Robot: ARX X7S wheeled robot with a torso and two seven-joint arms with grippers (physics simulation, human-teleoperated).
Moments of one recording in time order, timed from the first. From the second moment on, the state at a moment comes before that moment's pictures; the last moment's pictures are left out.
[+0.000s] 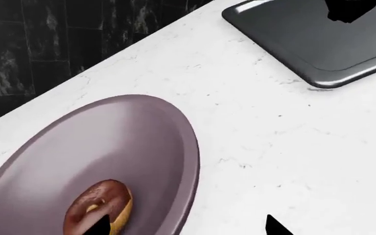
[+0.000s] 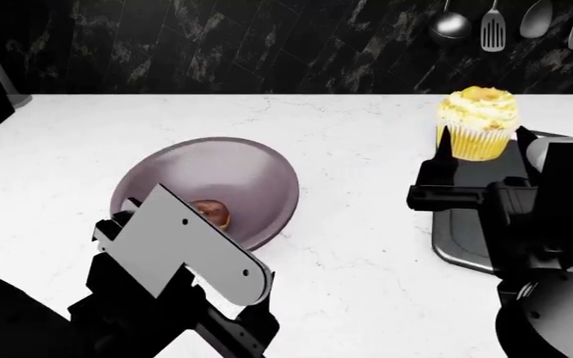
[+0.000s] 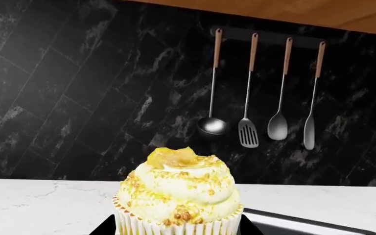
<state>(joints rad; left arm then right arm) -1.15 -0.74 0.65 0.76 -2.17 -1.09 -1.27 0.55 0.69 -0.17 -0.74 0.94 0.80 0.82</state>
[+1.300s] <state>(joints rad) -1.01 -0.75 0.64 0.58 -1.73 -1.26 -0.89 0.55 0.69 -0.22 -0.69 0.88 0.76 0.79</state>
